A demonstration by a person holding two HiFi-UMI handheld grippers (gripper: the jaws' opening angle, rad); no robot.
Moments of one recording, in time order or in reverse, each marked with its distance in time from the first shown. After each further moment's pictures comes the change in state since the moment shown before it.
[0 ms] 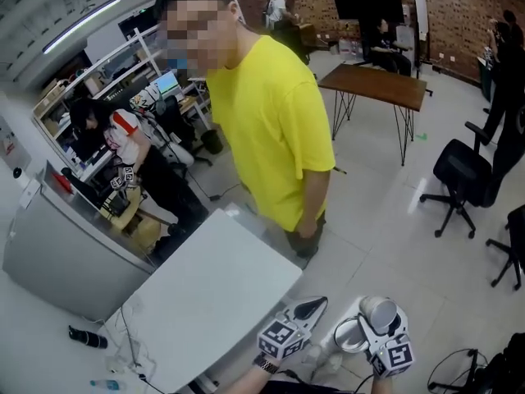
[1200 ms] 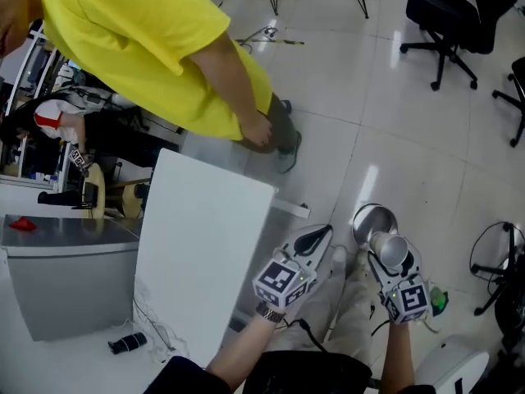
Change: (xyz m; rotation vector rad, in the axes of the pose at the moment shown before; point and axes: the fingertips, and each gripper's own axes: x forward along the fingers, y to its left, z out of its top) left arm 0.086 0.019 -0.136 -0.019 0.267 -0.160; right arm -0.004 -0.044 -0.211 0.274 0.231 -0.189
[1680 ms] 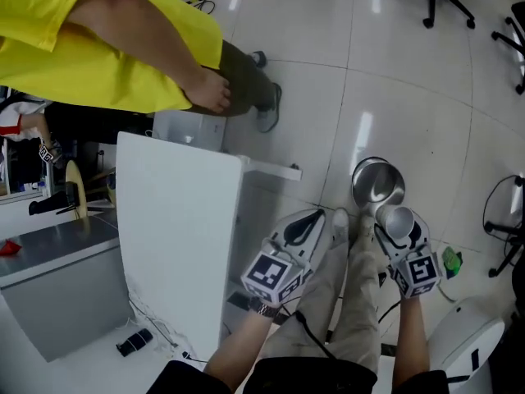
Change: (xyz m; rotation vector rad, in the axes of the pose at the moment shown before) left arm 0.038 0.030 -0.112 -0.050 0.114 -0.010; right arm 0.047 -0.055 -0.135 0.040 0.141 -0.037
